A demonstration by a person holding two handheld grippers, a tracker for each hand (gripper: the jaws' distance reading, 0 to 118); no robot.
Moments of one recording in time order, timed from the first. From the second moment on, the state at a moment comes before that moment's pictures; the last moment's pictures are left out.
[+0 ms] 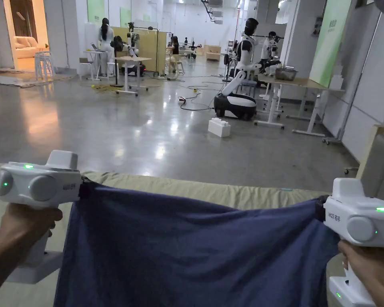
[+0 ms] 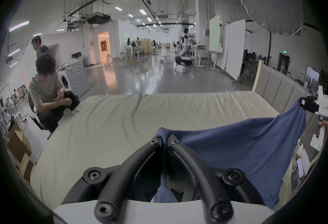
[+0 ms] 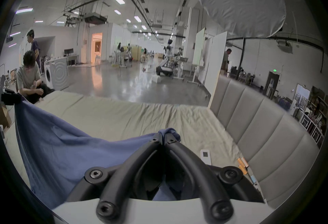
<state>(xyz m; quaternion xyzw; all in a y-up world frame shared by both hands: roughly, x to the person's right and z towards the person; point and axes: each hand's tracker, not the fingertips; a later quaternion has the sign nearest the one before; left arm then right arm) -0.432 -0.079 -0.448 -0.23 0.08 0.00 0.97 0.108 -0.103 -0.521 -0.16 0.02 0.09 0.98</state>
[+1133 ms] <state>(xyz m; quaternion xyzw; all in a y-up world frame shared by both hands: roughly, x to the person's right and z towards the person) -0.453 0.106 -0.517 -0.08 0.15 -0.03 0.98 0.059 0.096 -0.594 0.03 -0.01 0.11 0.99</state>
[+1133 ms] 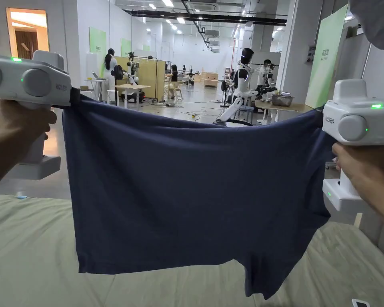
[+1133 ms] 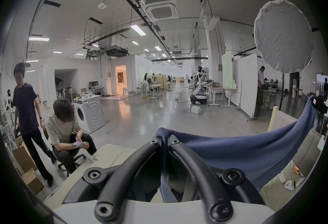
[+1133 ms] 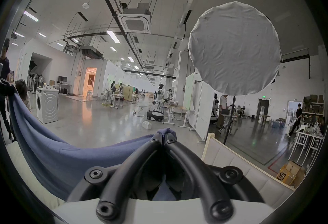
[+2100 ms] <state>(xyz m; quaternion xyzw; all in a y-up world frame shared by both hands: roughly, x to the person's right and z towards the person) -0.439 -0.097 -0.318 -0.16 0.11 -0.01 0.98 0.091 -0.094 -0.394 -0.08 0.03 0.14 0.99</state>
